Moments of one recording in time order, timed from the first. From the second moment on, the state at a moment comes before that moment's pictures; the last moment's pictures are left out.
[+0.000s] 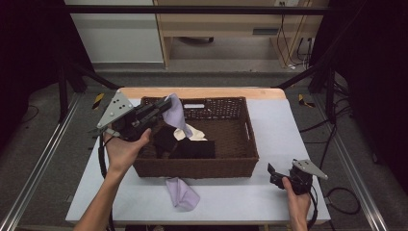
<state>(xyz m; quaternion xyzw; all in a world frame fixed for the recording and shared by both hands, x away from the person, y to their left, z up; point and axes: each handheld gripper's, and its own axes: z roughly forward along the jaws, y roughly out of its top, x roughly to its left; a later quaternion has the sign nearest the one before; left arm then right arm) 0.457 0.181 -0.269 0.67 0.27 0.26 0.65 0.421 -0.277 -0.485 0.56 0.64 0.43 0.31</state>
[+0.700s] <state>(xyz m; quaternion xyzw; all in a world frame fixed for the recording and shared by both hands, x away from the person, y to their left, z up) 0.395 0.186 -0.258 0.67 0.21 0.25 0.67 0.421 -0.277 -0.485 0.56 0.64 0.43 0.31</state>
